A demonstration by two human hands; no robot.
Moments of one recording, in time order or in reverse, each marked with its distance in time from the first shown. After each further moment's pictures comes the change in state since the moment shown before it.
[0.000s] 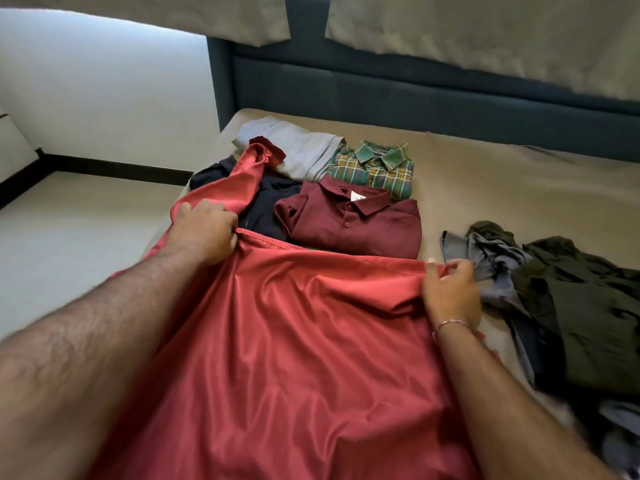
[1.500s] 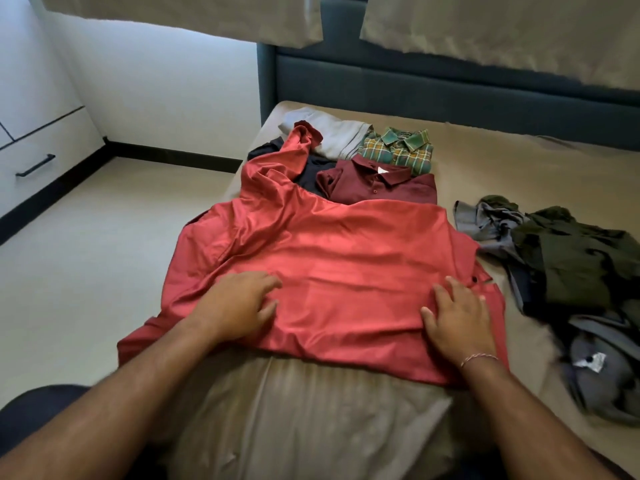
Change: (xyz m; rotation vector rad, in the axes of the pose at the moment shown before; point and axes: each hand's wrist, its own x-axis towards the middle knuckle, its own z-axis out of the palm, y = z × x) left_hand -0.258 -0.002 -0.005 -0.312 -0.138 0.282; right_hand -0.147 0.084 -0.070 -0.599 -0.277 -0.583
